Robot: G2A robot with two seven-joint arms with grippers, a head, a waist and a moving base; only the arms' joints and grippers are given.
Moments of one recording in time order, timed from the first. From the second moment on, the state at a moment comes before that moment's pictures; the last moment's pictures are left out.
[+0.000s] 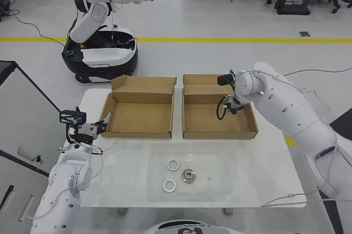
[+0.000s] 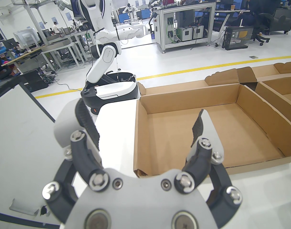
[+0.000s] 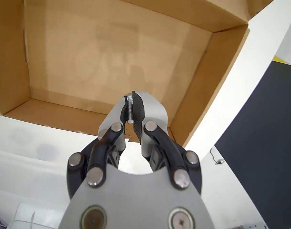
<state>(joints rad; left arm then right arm) 1.73 -1.15 -1.60 -1.80 1.33 0.00 0.00 -0.45 -1.10 0.51 -1.08 -0.57 0.25 1.42</state>
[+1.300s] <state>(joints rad) 1.73 -1.15 -1.60 -1.80 1.33 0.00 0.00 -0.42 -1.27 0.41 -0.75 -0.65 0.18 1.39</state>
